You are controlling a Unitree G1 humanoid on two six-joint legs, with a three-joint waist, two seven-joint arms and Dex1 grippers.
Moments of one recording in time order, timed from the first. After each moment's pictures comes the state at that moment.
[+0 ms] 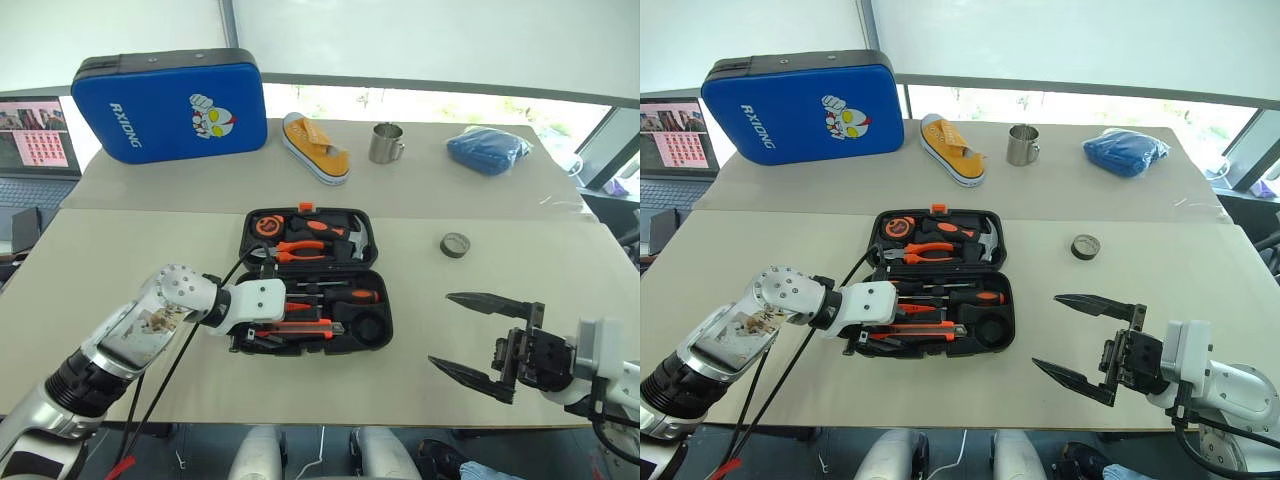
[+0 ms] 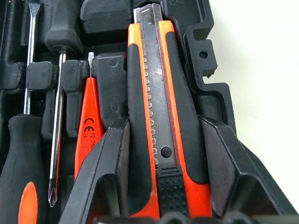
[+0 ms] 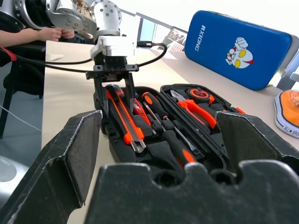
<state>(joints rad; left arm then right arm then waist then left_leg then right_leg) -0.44 0.86 -0.39 -0.34 -0.14 0.51 -1.20 0.25 -0.67 -0.32 -0.48 0.68 -0.06 1.16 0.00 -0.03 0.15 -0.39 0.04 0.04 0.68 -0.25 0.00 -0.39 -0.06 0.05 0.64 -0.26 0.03</state>
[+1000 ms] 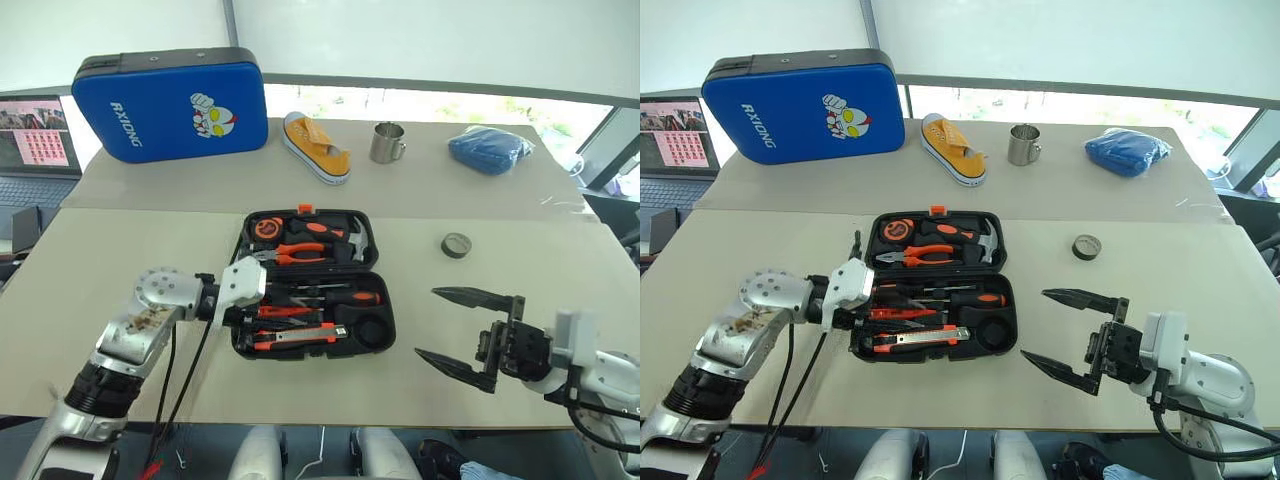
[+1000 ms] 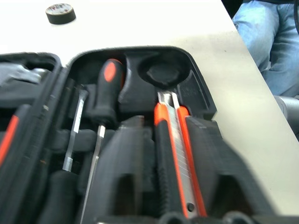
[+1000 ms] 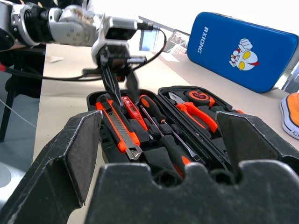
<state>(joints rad) -0.32 0.68 -0.19 -0.12 -0.33 0.19 -1.29 0.18 -0.63 -0.25 -0.44 0.63 -0.06 1.14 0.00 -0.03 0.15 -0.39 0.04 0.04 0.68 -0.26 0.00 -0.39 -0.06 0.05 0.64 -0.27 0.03</state>
